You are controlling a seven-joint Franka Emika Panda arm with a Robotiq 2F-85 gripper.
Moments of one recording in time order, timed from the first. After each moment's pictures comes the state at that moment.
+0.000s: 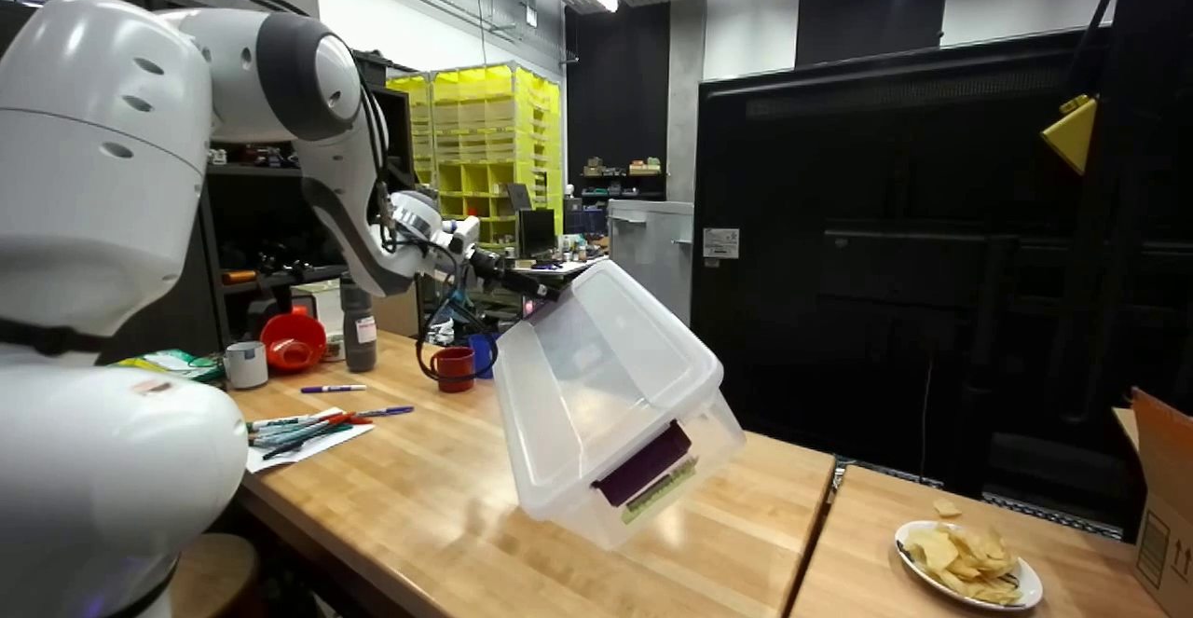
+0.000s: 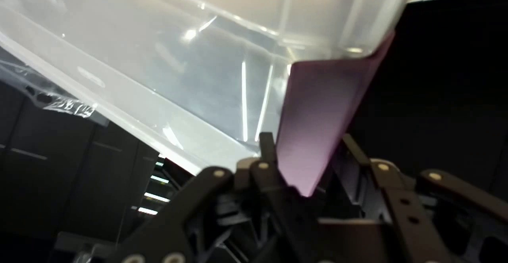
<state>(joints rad) 0.47 0.40 0.05 -1.75 -1.29 1.68 1.83</state>
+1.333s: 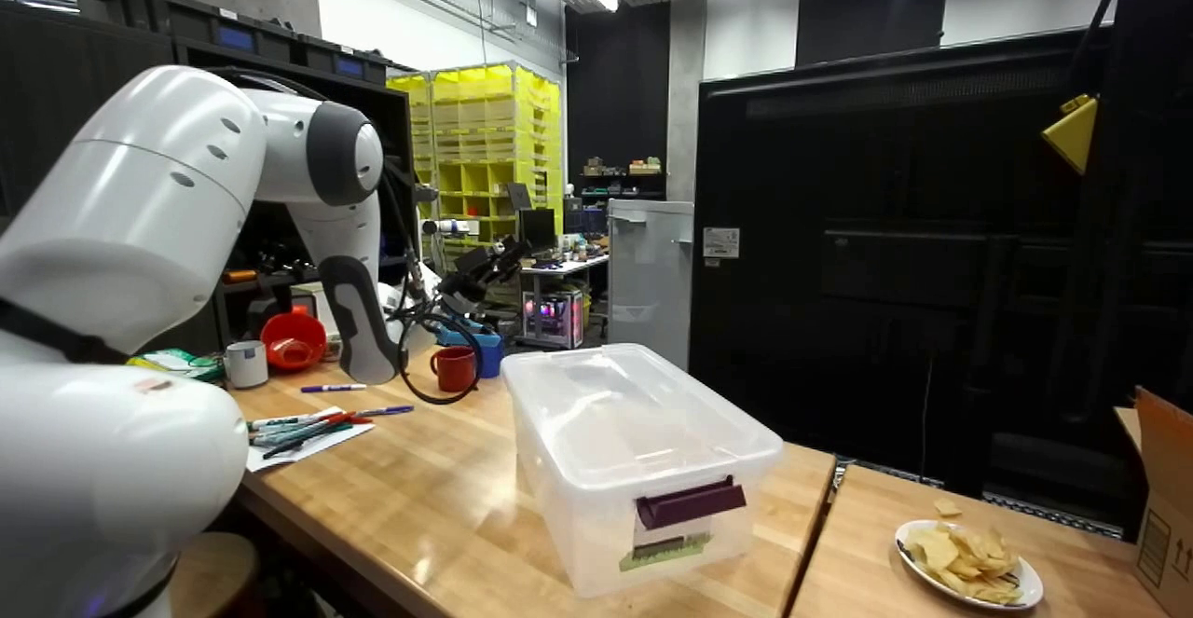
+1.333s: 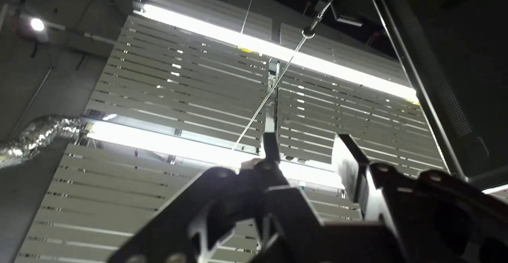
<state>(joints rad) 0.47 0.64 0.17 -1.82 -1.92 0.81 1.85</state>
